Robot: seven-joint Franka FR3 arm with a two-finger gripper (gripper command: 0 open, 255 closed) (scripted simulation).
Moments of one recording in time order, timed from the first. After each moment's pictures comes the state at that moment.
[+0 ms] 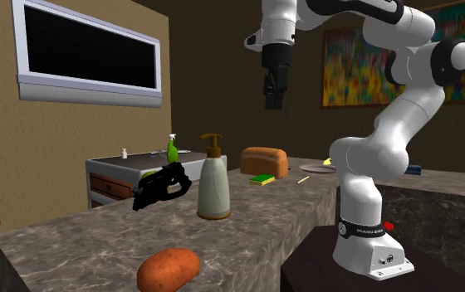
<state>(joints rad) 0.01 -0.83 0.05 -2.29 -0.01 1.48 0.10</state>
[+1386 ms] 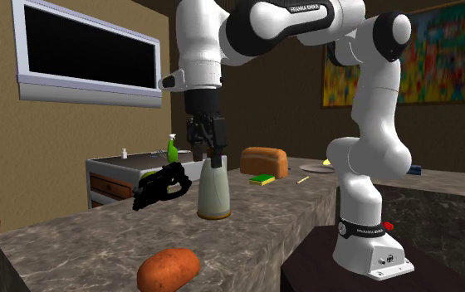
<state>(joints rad) 0.15 -0.18 0.09 -2.08 0.00 1.84 -0.19</state>
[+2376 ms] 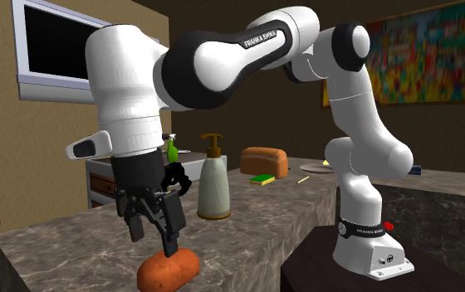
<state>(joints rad) 0.25 0.35 0.18 -1.69 -0.05 1.90 -0.35</state>
